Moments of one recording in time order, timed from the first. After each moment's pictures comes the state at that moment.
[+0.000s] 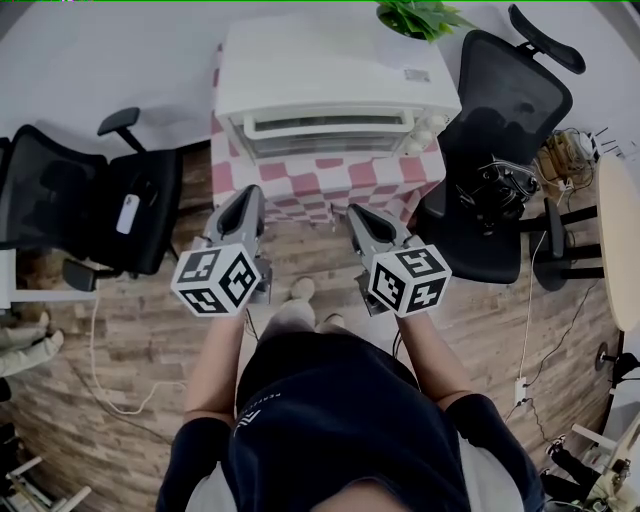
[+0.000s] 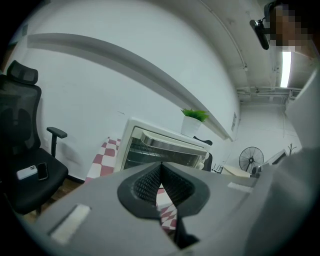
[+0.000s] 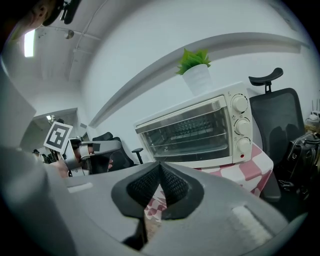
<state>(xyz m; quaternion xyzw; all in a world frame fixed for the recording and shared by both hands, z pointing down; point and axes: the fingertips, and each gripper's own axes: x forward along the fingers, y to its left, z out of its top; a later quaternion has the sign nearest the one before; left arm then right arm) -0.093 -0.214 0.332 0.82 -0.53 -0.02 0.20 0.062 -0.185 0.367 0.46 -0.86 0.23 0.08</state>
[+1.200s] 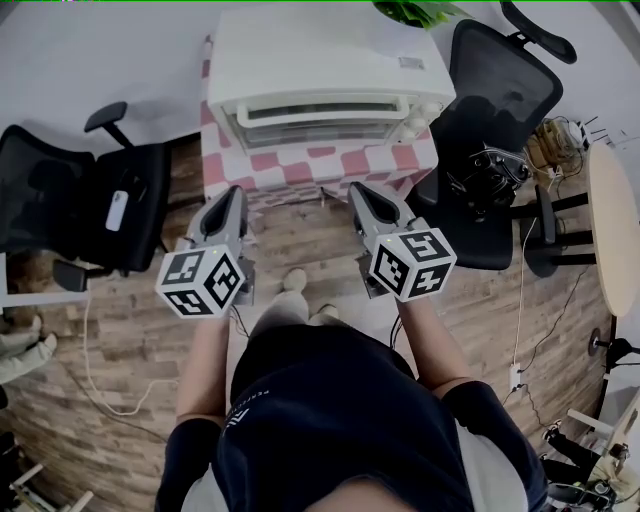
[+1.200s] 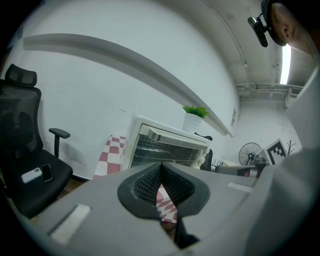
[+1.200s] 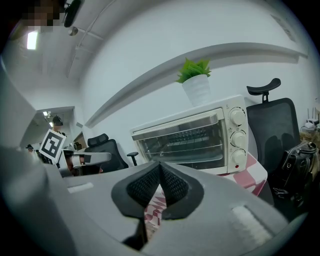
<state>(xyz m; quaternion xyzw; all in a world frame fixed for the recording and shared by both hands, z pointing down) -0.113 -0.201 0.343 0.83 -0.53 0.00 0.20 0.070 -0.194 0.348 0.48 -0.85 0.20 0.07</state>
